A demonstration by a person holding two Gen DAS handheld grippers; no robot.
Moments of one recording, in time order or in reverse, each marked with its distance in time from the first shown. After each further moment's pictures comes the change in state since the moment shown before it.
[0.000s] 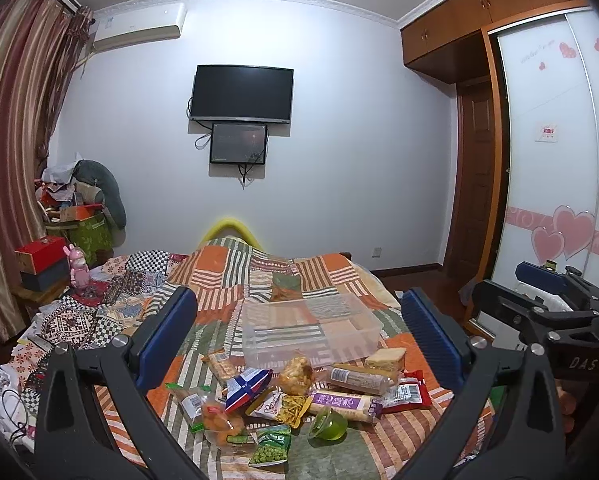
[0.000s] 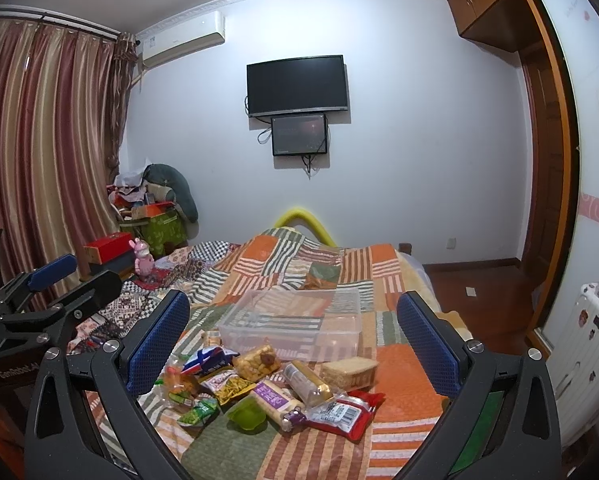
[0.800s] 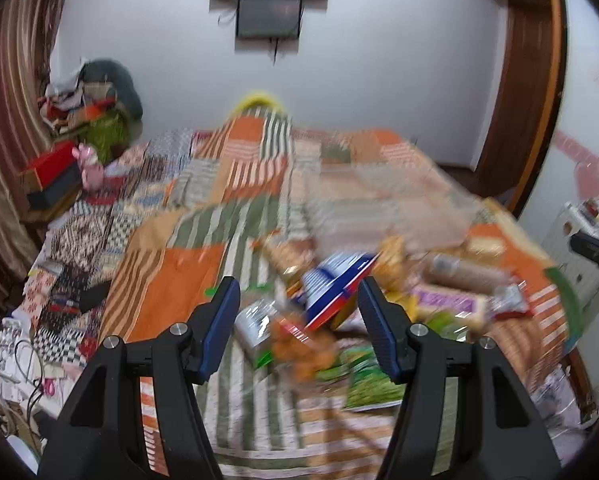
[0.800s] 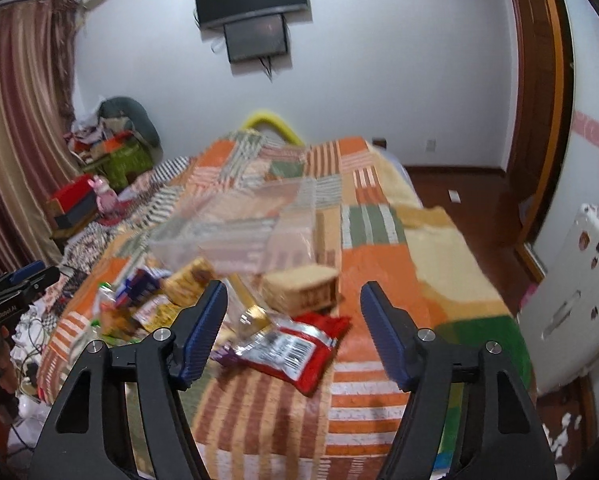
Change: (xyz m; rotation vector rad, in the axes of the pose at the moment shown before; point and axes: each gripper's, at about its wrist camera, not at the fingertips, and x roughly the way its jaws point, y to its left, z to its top) left arm 0.111 0.105 -0.089 -0.036 0.475 0.090; right arm 0.074 -0.064 -0.053 0.107 0.373 -0.073
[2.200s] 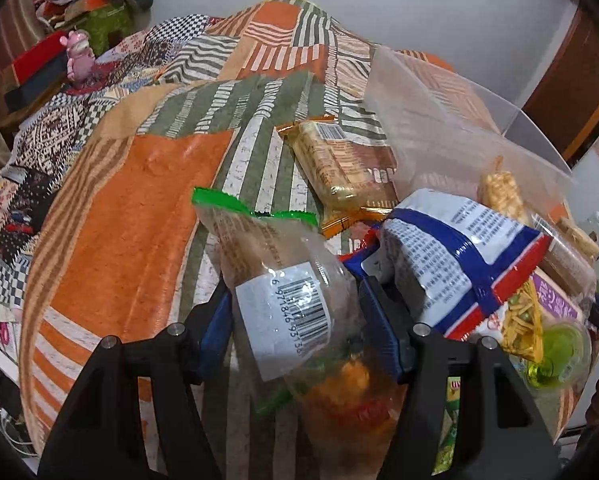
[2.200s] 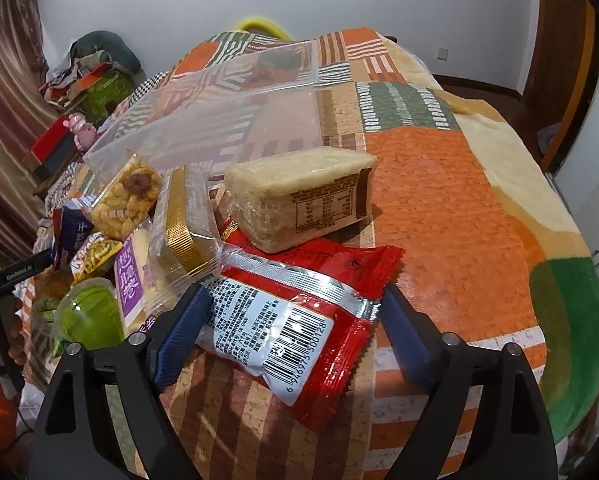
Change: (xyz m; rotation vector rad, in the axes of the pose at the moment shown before) left arm 0.148 0.055 -0.023 -0.188 0.318 -0.033; right arm 0.093 -0.001 -0.031 0.038 0.323 0.024
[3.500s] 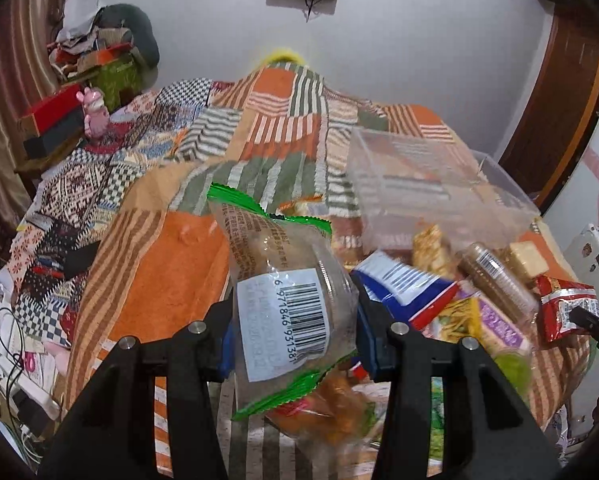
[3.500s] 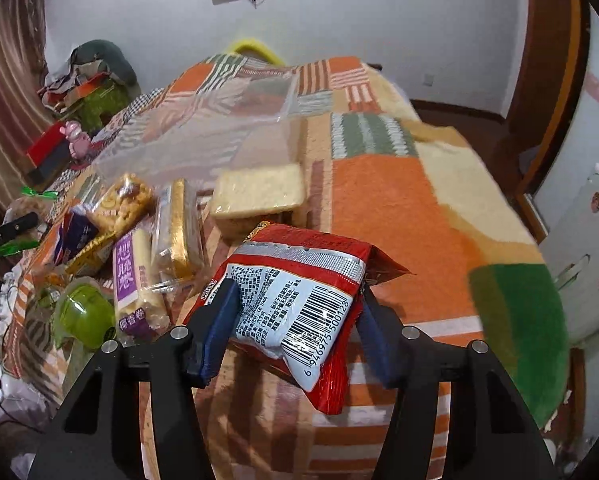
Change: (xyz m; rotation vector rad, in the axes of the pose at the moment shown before) left arm -0.085 -0.020 0.010 0.066 -0.212 0.028; right arm -0.040 -0.011 -0.009 -0.018 -0.101 -0.069
